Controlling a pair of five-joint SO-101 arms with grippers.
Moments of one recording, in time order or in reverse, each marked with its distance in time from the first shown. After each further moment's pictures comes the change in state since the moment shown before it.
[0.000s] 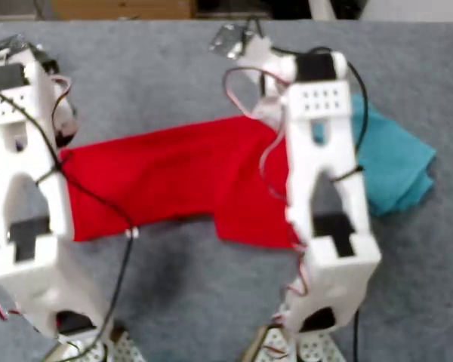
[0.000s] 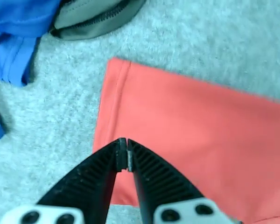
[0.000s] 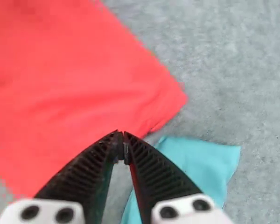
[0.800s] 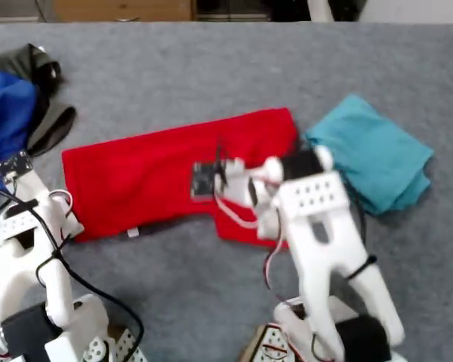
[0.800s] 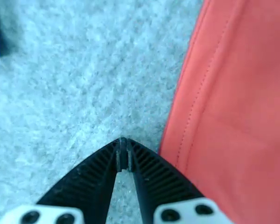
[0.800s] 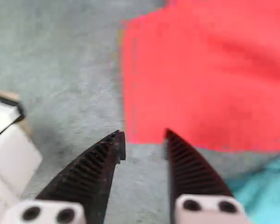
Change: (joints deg) left arm -12.5 -32.7 81.1 -49.3 -5.7; right arm -7.6 -43.3 68.5 -4.4 19.7
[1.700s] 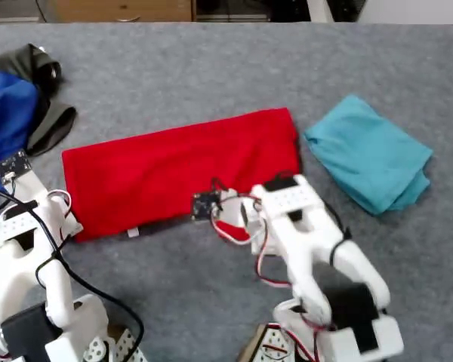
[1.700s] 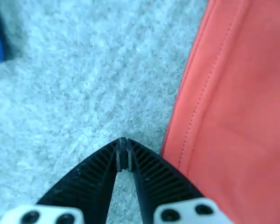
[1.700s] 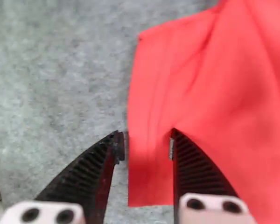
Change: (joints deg) left arm -0.2 -0.2 0.4 -0.8 0.0; right arm -0.1 18.3 12.6 -26.5 -0.5
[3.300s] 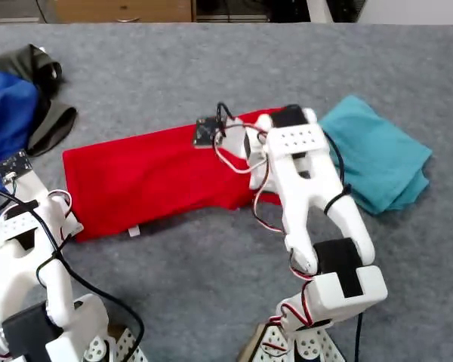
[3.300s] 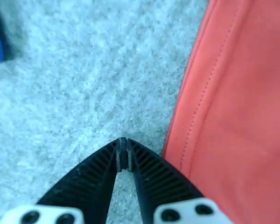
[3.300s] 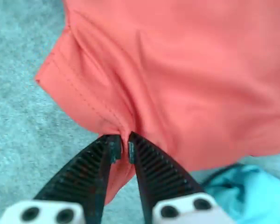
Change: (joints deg) left arm 0.0 0.0 0.0 0.0 0.0; right arm 4.7 13.2 -39.6 16.3 -2.4
